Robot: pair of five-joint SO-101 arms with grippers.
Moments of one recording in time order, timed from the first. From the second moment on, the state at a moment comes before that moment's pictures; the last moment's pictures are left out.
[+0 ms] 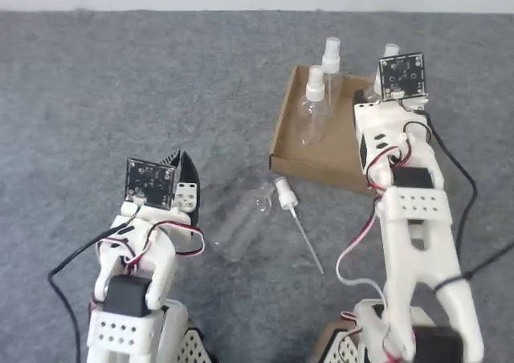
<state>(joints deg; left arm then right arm) 3.0 -88.9 81.6 44.5 0.7 -1.1 -24.9 45.0 13.7 9.7</state>
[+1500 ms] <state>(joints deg) 2.9 -88.9 81.6 44.5 0.7 -0.1 -6.5 44.7 -1.9 9.6</state>
